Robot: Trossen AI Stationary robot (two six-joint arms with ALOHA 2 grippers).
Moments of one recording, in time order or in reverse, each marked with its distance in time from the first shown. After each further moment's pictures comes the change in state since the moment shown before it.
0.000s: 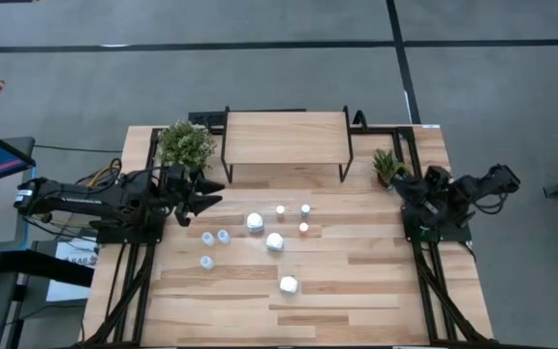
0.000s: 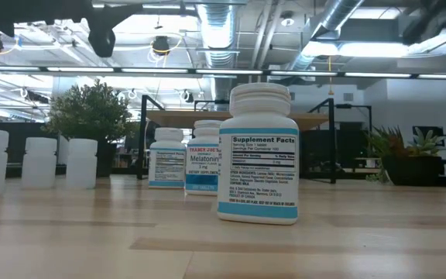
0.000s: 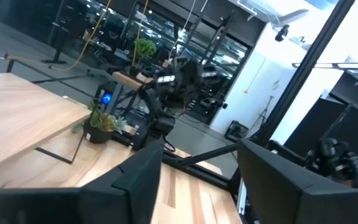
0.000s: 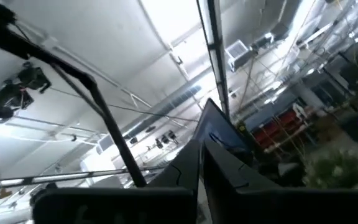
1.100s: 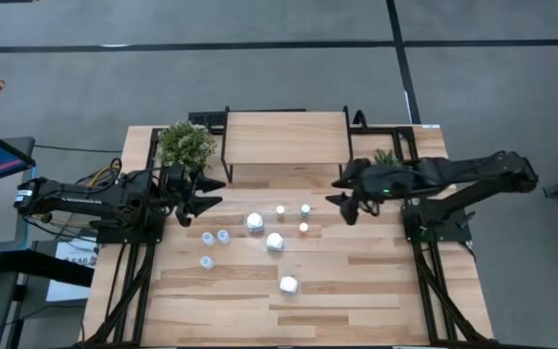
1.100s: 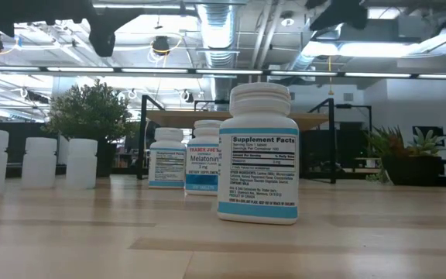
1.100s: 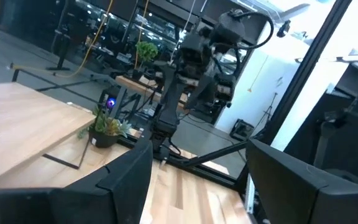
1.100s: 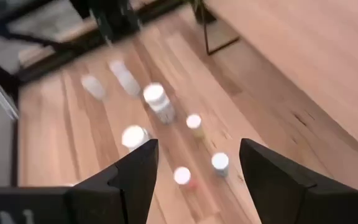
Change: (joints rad) left arm 0.000 0.000 0.001 0.000 -0.003 0.055; right arm -0.290 1.035 1.014 -1.393 -0.162 0.196
